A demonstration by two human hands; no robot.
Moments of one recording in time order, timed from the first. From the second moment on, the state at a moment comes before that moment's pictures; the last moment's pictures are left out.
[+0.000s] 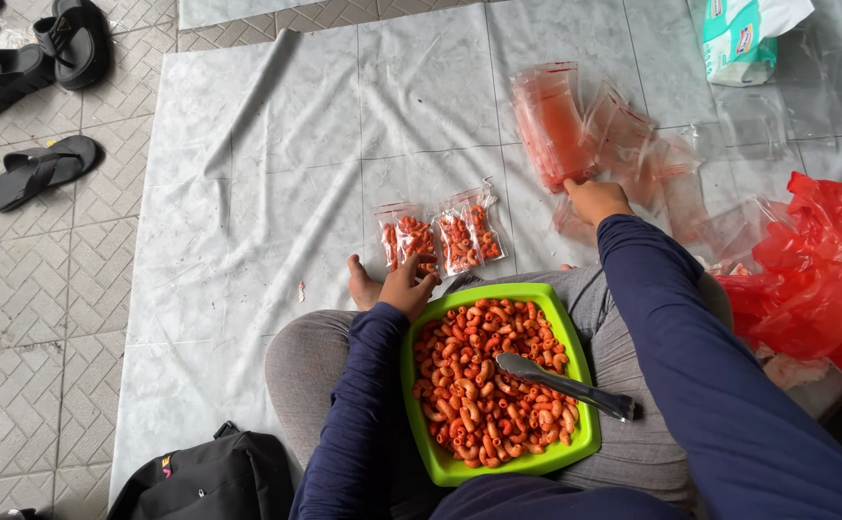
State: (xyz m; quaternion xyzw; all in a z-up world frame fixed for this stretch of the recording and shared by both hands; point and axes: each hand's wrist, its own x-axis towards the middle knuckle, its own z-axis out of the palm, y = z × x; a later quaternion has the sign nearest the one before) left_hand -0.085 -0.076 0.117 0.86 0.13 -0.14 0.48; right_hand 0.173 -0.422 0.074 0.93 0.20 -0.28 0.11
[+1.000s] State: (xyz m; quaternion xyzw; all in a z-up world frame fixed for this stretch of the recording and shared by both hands) left_hand -0.098 -0.089 0.203 0.89 0.11 -0.11 0.43; right_hand 0.129 -0.391 0.197 0.93 0.24 -0.03 -0.29
